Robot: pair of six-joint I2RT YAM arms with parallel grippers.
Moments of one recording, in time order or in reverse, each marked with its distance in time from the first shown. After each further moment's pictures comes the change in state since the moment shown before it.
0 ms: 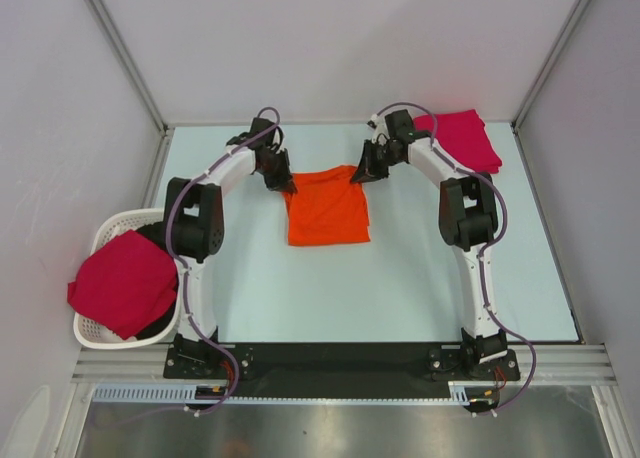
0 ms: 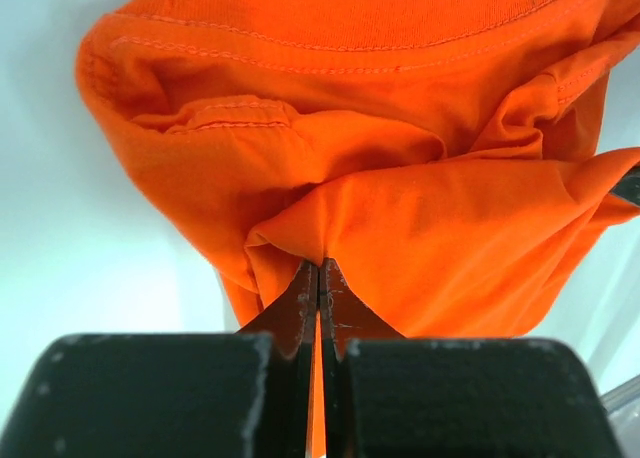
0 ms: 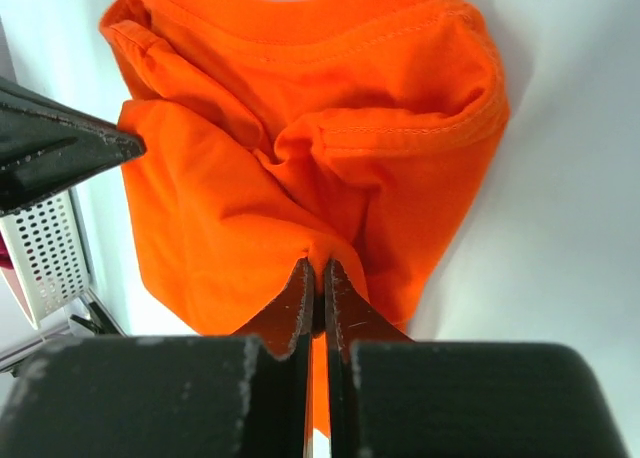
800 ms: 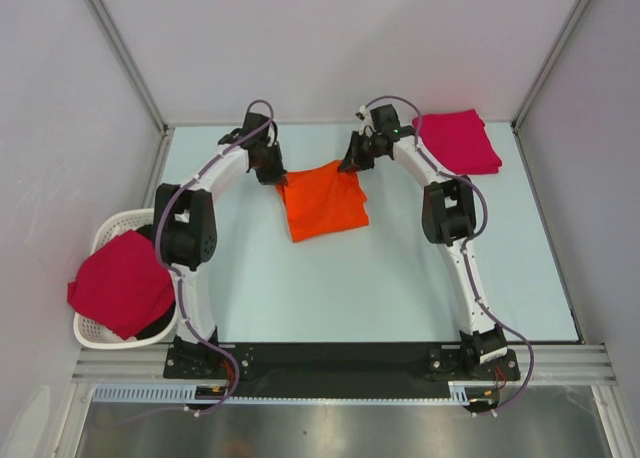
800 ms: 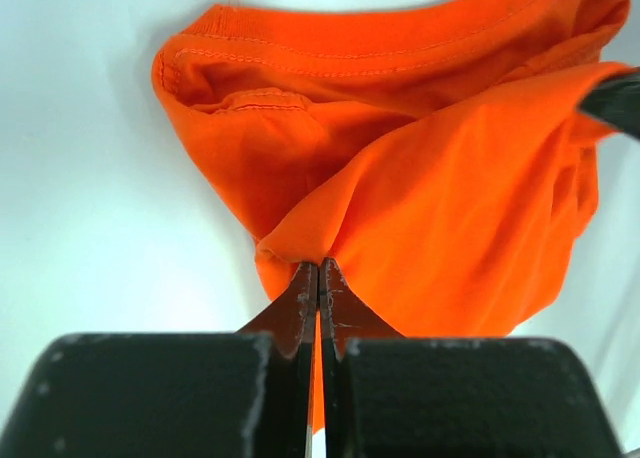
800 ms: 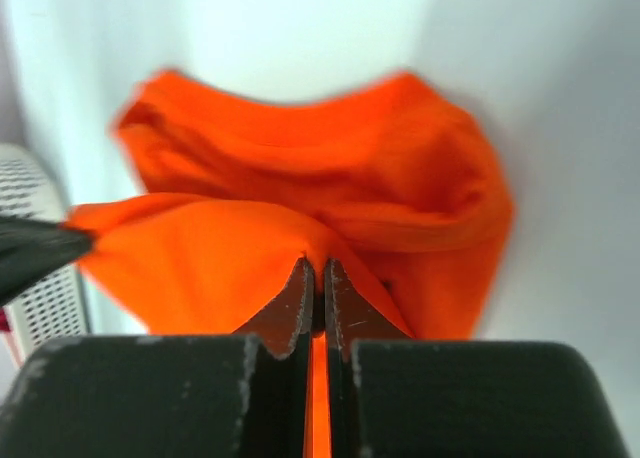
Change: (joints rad) left arm 0.006 -0.124 -0.065 0.029 -0.138 -0.003; right arm 0.035 0.208 0.368 0.004 0.022 0.068
